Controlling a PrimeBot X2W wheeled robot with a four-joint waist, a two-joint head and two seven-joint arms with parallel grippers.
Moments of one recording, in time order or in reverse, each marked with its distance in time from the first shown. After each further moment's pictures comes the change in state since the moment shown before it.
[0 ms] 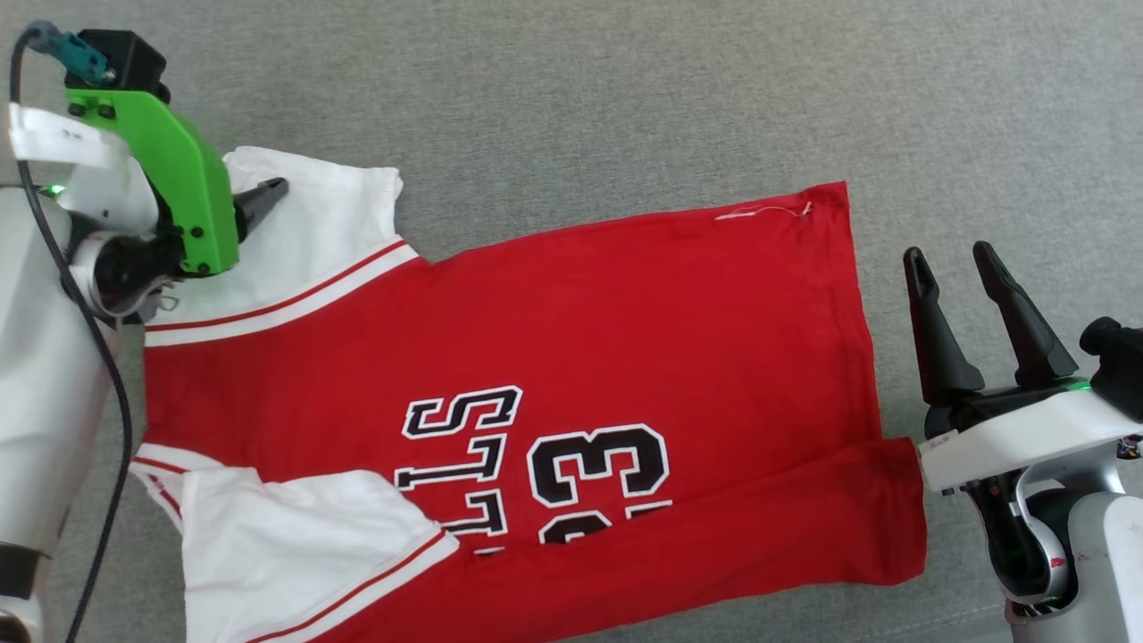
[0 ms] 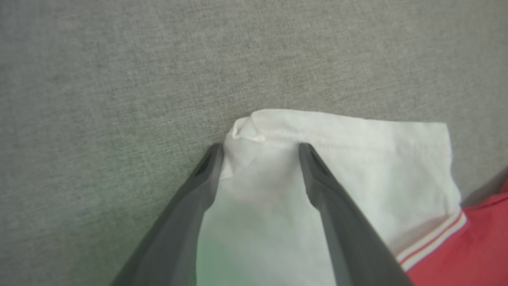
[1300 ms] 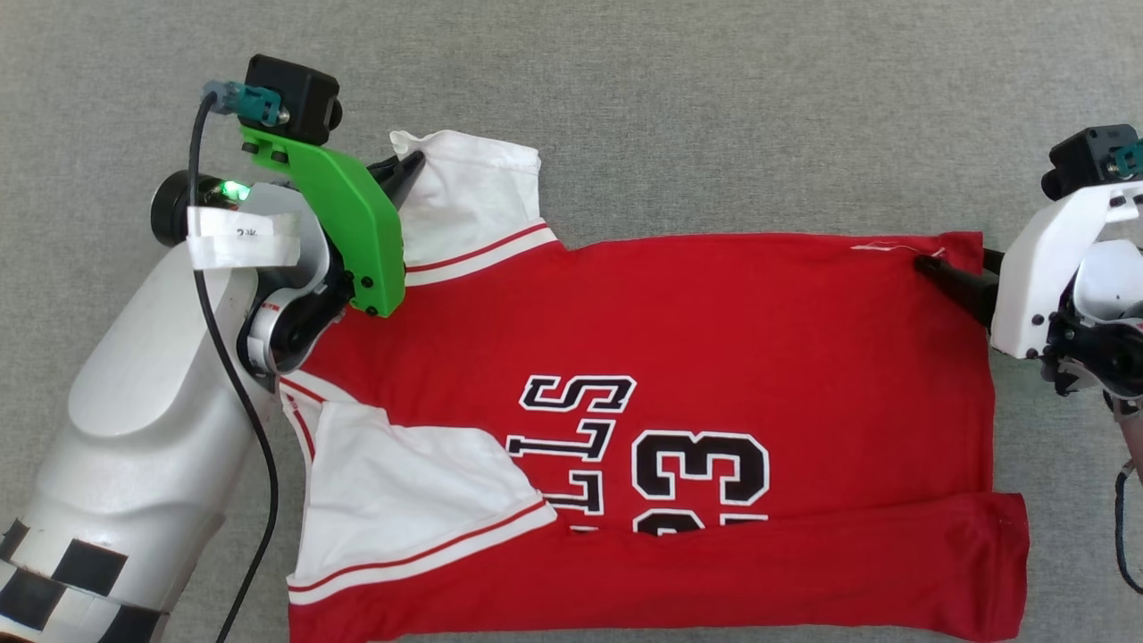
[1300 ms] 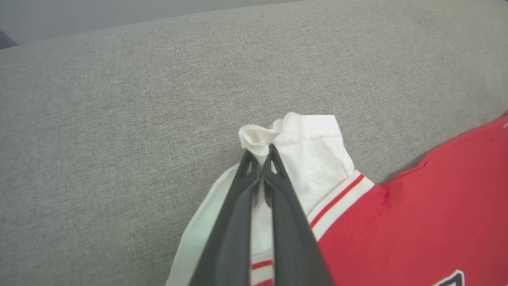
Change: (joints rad) left arm 0.099 -0.105 -0.092 -0.268 0.065 0.052 -0.266; right arm -0.460 -0.309 0.226 0.541 0.310 0.000 0.734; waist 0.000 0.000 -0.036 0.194
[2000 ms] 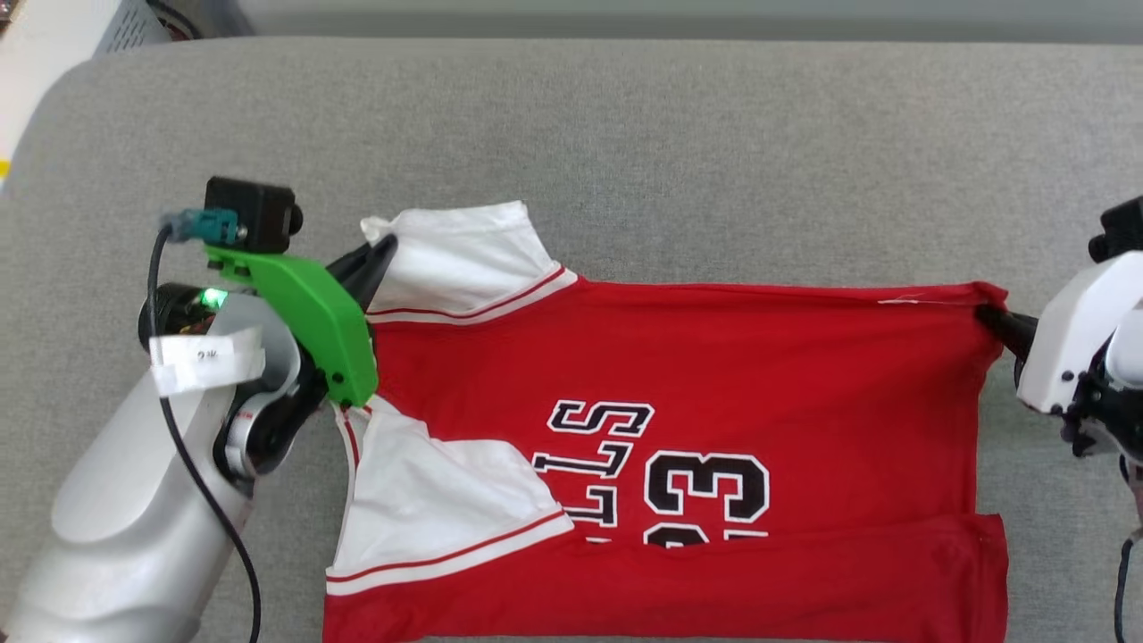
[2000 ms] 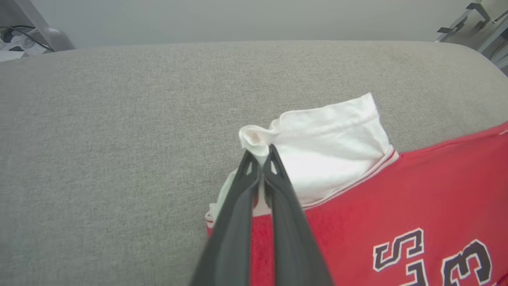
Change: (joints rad) left arm 0.212 0.053 0.046 -0.095 -0.050 0.030 -0.125; right arm 0.144 0.055 -0.223 -0.096 -0.064 0.000 -0.011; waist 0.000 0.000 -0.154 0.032
